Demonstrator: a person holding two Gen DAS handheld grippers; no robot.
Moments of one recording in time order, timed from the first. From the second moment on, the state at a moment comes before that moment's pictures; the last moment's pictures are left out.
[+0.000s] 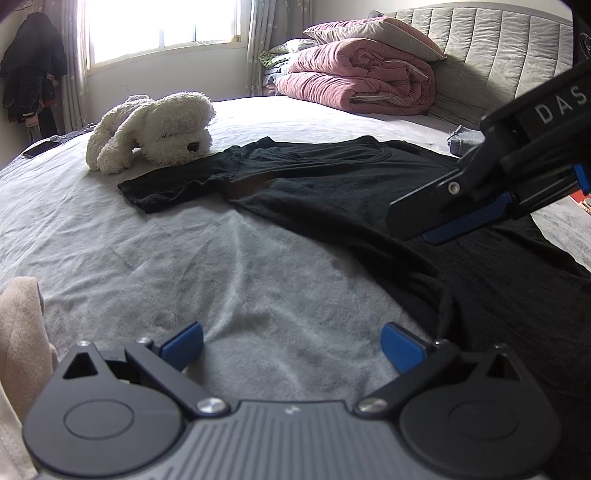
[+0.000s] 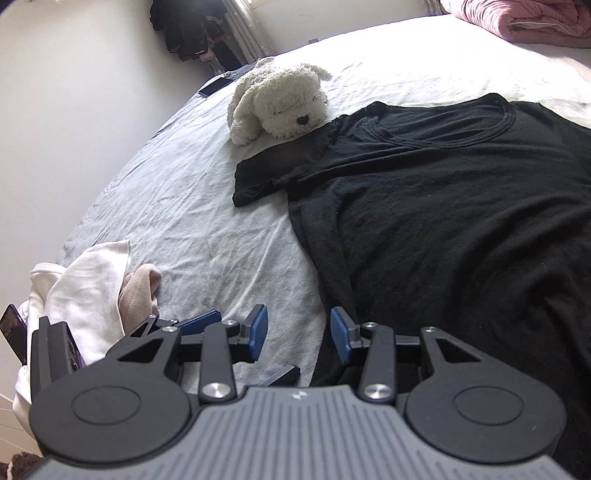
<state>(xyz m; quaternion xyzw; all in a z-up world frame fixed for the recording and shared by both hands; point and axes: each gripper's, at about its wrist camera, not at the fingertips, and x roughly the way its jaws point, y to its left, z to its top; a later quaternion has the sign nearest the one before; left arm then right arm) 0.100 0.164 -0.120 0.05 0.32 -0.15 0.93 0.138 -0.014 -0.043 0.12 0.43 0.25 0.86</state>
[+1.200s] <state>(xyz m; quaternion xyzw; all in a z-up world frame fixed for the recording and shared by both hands) 0.085 0.249 -0.074 -0.16 0.40 -0.11 0.90 0.089 0.017 -0.075 0.05 0.50 0.28 0.82</state>
